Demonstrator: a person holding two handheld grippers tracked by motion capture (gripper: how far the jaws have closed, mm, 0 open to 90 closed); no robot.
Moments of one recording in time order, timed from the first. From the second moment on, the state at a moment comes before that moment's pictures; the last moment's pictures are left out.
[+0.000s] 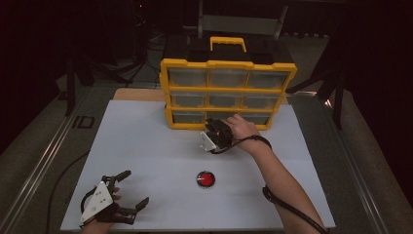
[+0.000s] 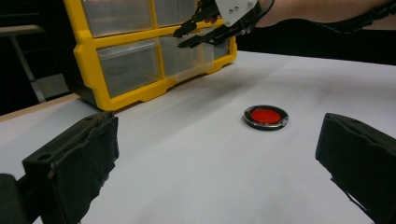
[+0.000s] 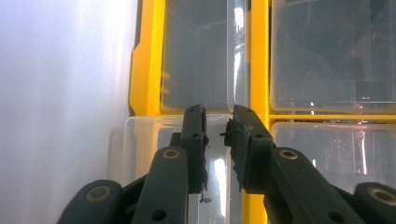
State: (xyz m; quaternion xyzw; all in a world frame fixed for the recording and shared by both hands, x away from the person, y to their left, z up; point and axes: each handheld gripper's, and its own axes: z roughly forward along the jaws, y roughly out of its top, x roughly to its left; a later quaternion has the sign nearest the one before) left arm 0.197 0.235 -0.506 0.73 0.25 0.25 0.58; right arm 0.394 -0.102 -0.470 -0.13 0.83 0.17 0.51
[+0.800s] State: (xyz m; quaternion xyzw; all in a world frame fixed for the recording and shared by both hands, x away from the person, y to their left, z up) left arm 0.198 0.235 -0.506 0.73 0.25 0.25 0.59; right arm 0.366 -0.111 -0.470 -0.15 0.83 0.18 0.51
